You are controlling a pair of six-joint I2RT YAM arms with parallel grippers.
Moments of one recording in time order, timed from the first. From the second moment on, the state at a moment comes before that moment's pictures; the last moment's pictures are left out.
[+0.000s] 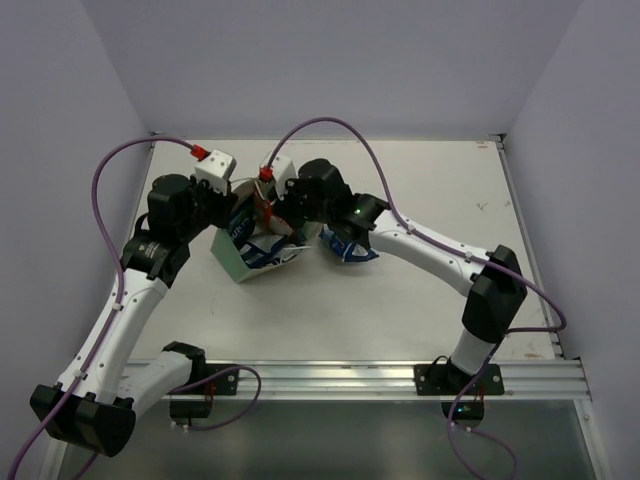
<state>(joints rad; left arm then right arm) -0.26 0.98 1.03 -0.39 0.16 0.11 0.90 1.75 1.53 -0.24 -0.10 -0.12</state>
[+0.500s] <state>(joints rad) -0.27 0.98 1.04 -0.39 0.04 0.09 0.86 1.37 1.65 -0.34 -0.05 -0.12</state>
